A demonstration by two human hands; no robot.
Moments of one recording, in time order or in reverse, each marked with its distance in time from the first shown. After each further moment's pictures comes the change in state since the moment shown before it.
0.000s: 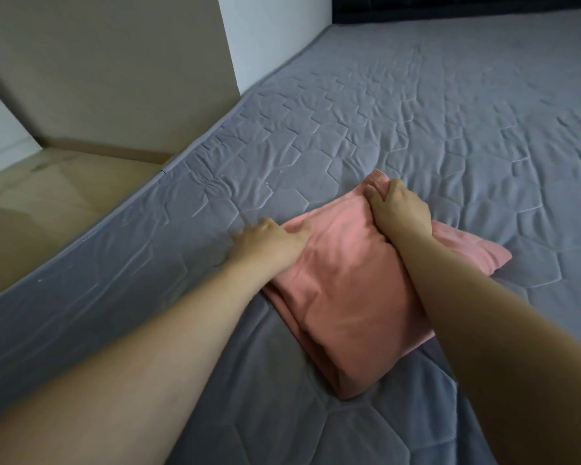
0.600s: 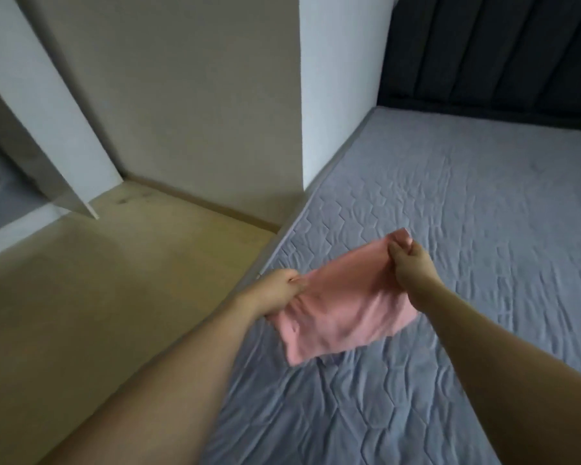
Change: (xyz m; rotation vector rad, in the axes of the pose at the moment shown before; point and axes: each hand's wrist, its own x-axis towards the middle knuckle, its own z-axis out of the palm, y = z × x) left_hand -0.019 -0.031 -0.329 -0.321 -0.344 0.237; right_hand 0.031 -0.262 -0.241 0.636 -0.243 0.292
